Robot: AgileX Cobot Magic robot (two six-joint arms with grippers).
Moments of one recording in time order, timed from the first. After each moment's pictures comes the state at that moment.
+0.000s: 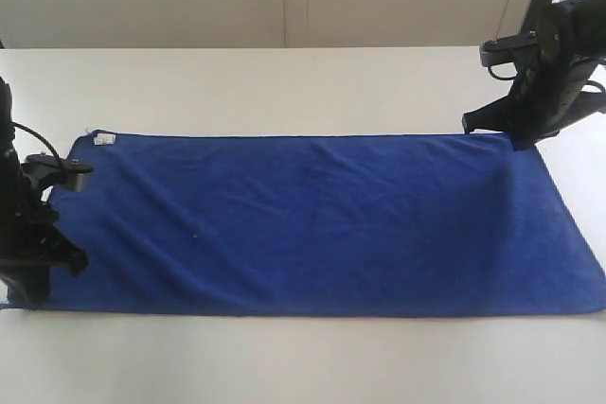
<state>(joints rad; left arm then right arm) -0.17 1.78 -0.96 -0.07 0.98 0.29 -0.09 2.07 -1.44 -0.26 0.67 0.15</state>
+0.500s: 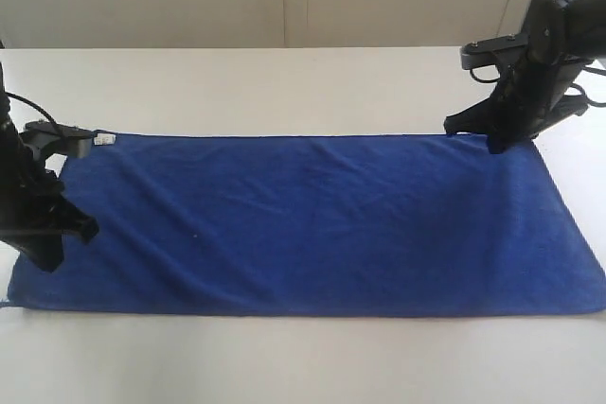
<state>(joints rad) -0.18 1.73 -1.00 -0.10 0.94 0.29 -0.06 2.07 -1.44 -0.10 0.67 -0.02</state>
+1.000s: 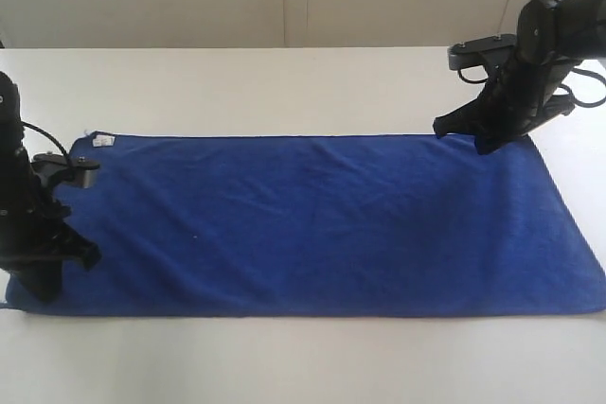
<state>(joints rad) -0.18 1.81 -0.98 -0.10 0.96 0.29 -0.04 2.07 -1.44 -0.08 0.67 -0.05</state>
